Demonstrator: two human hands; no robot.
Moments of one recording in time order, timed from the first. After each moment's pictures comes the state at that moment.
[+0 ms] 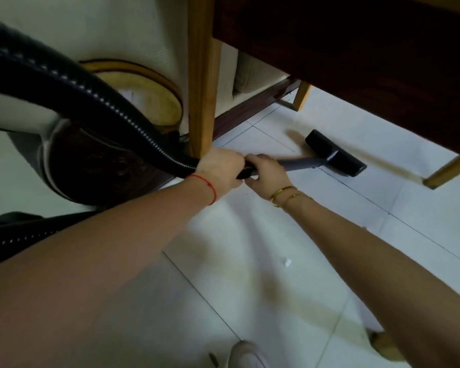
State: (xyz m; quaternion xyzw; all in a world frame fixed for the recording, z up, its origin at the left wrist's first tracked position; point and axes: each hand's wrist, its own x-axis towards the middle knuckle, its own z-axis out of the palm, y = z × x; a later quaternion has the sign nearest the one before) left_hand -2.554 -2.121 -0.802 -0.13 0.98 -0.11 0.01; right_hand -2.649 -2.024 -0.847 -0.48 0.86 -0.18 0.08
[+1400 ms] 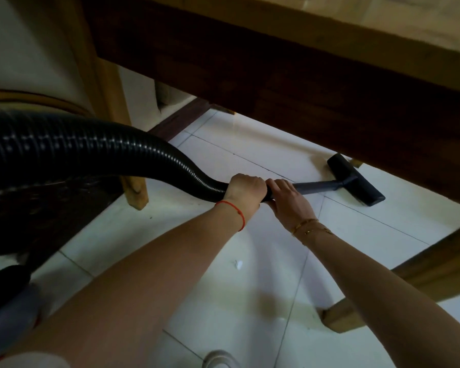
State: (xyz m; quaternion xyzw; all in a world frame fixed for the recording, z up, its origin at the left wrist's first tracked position) left_hand -2.648 -1.966 -0.807 -0.01 0.99 -0.10 0.04; right_hand -2.703 -1.845 -0.863 -0.37 0.92 -0.10 -0.03
